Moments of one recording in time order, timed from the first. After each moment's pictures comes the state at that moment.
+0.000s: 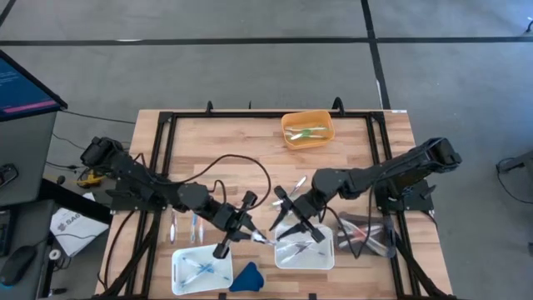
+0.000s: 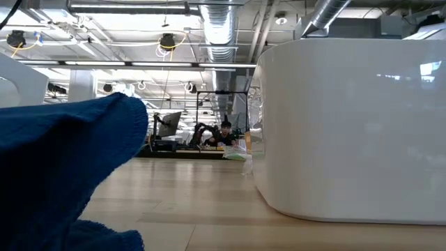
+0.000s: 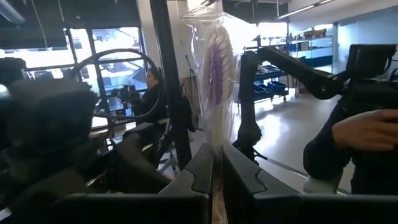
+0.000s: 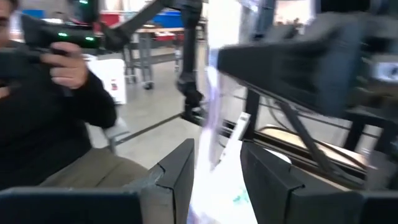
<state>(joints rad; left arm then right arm) -0.42 1.47 0.92 0.72 0.08 0.14 0.26 1.53 1.03 0.43 -0.44 -0.05</state>
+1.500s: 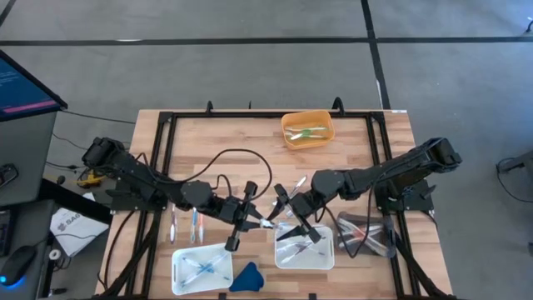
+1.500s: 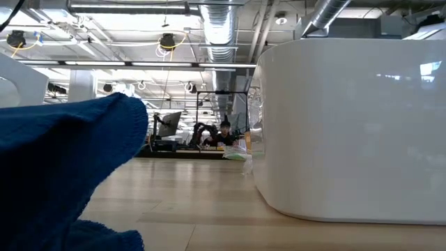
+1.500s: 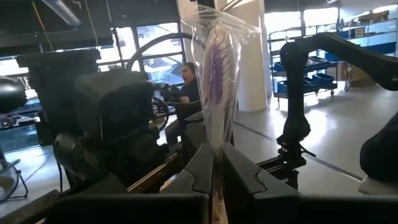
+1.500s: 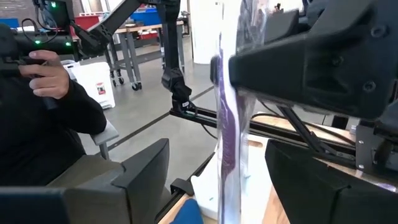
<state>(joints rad) -0.39 1.49 0.92 0.74 -0.07 0.18 0.27 1.53 1.03 0.40 -0.36 0.03</state>
